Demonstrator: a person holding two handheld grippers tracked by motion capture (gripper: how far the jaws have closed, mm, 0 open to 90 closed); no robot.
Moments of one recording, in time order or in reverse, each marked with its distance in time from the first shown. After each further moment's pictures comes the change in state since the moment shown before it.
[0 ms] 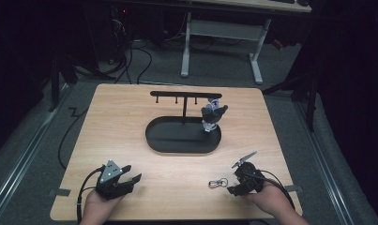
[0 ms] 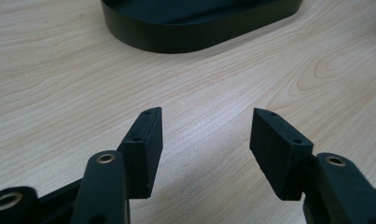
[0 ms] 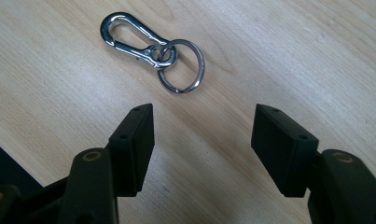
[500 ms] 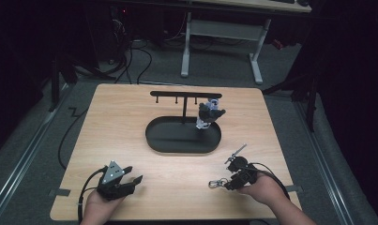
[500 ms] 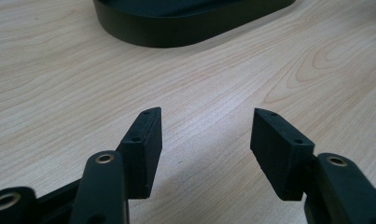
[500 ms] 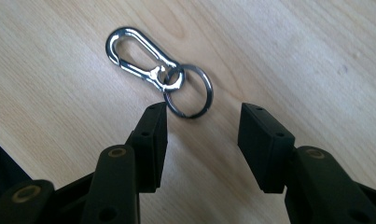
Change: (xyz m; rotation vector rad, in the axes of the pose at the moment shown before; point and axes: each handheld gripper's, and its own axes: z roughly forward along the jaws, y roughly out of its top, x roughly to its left) left arm -0.002 -0.002 0.004 0.024 0.000 0.027; right arm -0.006 0.027 0.010 0.086 0.062 -0.054
